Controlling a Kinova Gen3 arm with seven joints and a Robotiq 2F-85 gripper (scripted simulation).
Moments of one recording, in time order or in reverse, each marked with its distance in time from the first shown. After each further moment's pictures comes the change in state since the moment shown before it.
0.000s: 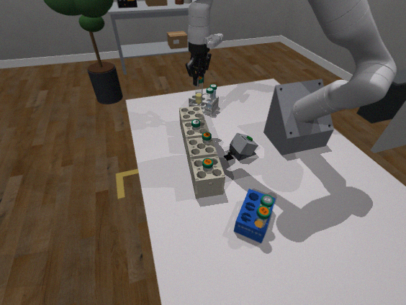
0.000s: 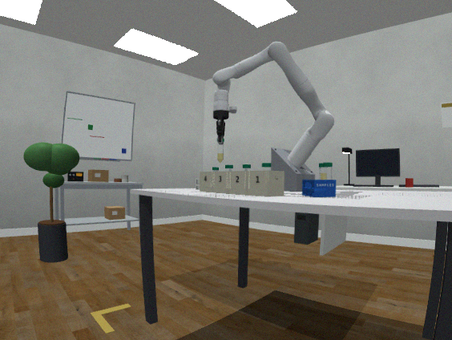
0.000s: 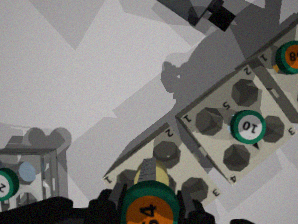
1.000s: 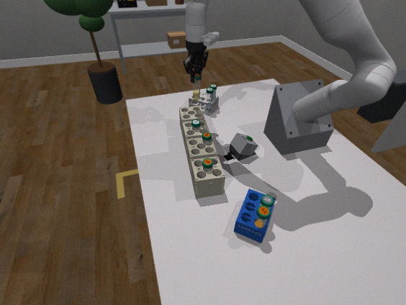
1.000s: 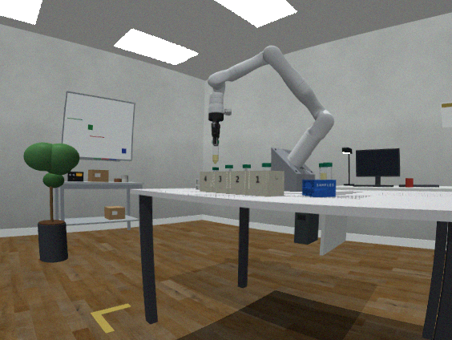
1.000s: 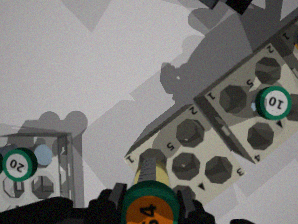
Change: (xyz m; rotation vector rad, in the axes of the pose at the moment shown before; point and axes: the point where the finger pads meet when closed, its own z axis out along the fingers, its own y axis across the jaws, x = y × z) arm -0.027 -0.022 0.005 0.000 0.001 0.000
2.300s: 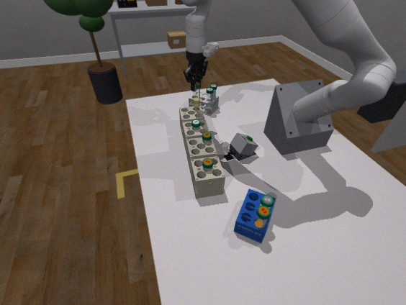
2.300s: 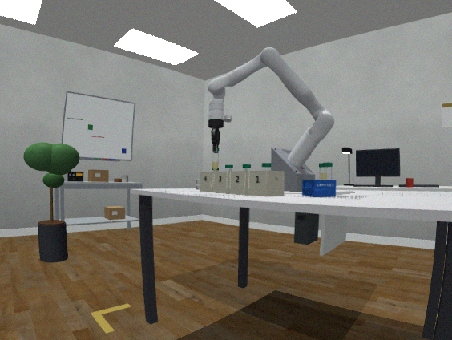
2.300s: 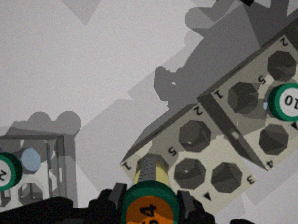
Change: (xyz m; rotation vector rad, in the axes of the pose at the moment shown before) arm 0.000 0.000 0.035 0.000 0.000 0.000
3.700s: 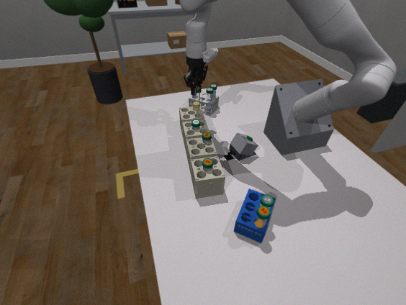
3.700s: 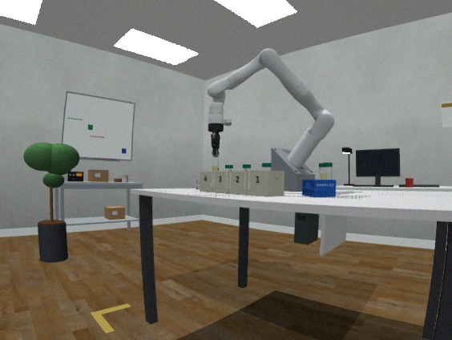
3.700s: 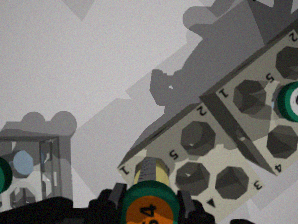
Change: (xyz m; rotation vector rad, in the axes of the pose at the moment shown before) arm 0.000 0.000 0.019 0.000 0.000 0.000
